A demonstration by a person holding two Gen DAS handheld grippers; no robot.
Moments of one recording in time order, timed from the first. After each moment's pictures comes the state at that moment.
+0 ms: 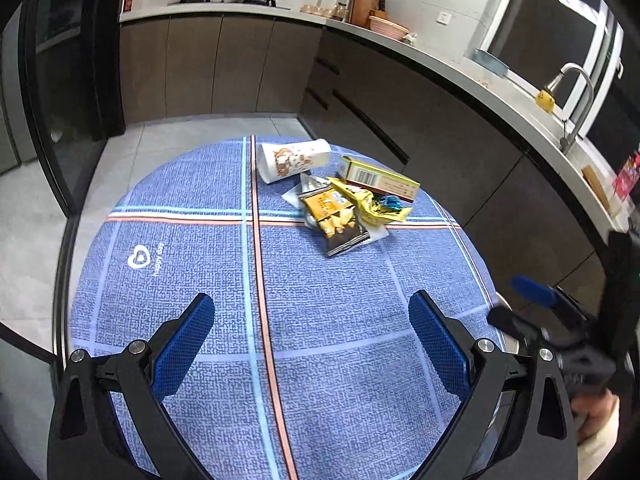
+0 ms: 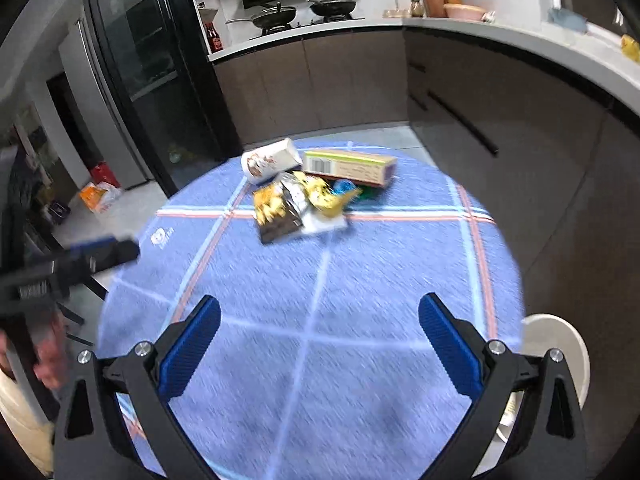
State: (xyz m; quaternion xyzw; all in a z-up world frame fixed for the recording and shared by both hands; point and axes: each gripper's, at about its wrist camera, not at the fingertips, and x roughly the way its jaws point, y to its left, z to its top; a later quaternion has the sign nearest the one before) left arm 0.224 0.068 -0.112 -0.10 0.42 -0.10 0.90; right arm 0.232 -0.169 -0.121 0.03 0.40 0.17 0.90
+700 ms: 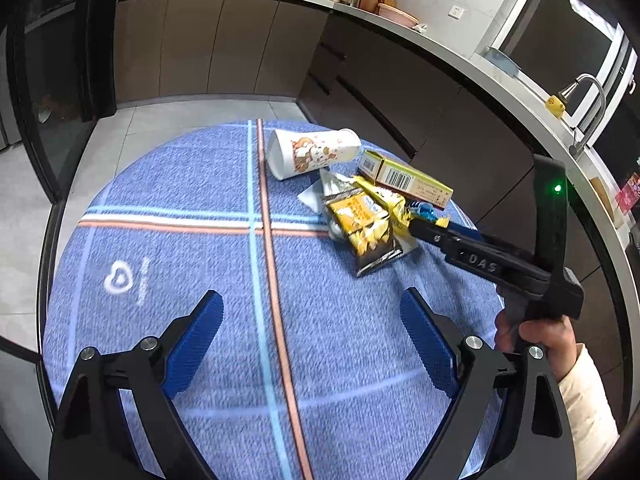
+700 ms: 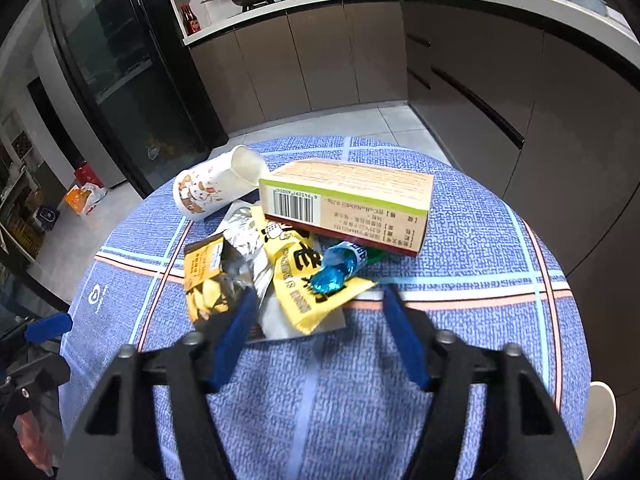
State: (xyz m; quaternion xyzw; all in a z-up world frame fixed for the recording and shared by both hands) left arm 0.282 0.083 -0.144 -0.11 0.44 -0.11 0.88; right arm 0.373 -0.134 -0.175 0.04 0.44 0.16 0.88
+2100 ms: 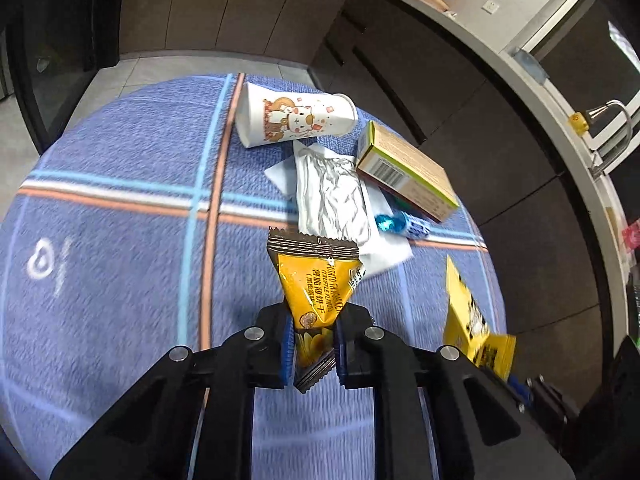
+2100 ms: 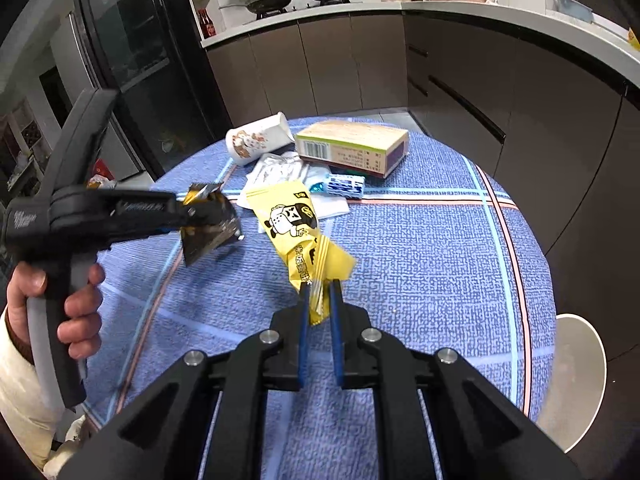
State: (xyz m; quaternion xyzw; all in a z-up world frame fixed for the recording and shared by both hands) left arm 0.321 0.046 -0.173 -0.17 0.50 -0.10 0.84; right arm 0.248 -0.156 -0.154 0.03 0.42 0.16 0.89
